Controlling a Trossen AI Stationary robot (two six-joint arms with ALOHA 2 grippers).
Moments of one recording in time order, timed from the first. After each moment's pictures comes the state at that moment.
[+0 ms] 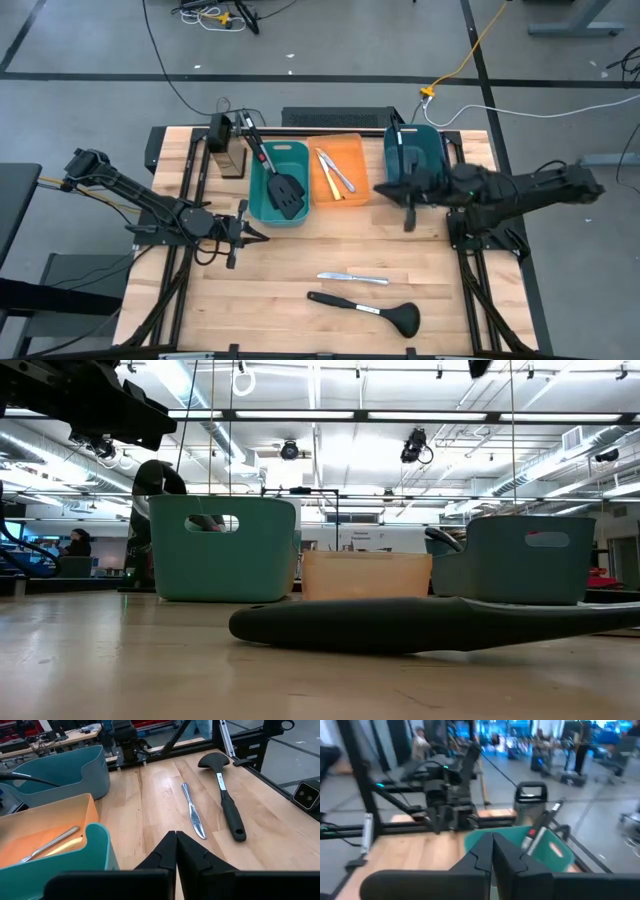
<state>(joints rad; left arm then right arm) -0.43 0.78 0.30 0.20 -0.34 0.06 0.15 0.88 0.81 -0.02 0.26 0.03</state>
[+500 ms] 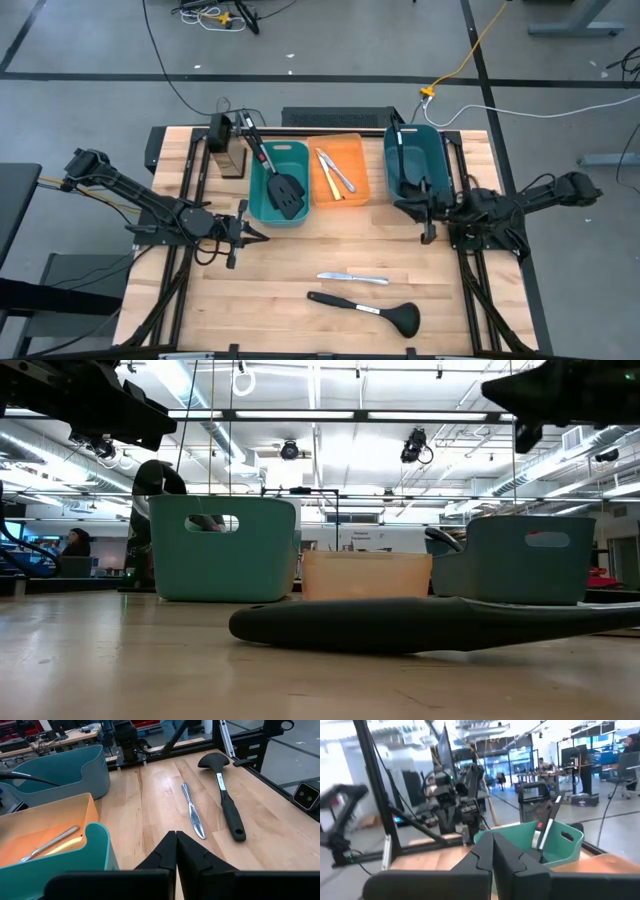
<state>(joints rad) -0.43 0.78 0.30 0.20 -0.34 0.06 0.22 0.50 0.16 0.49 0.31 0.10</state>
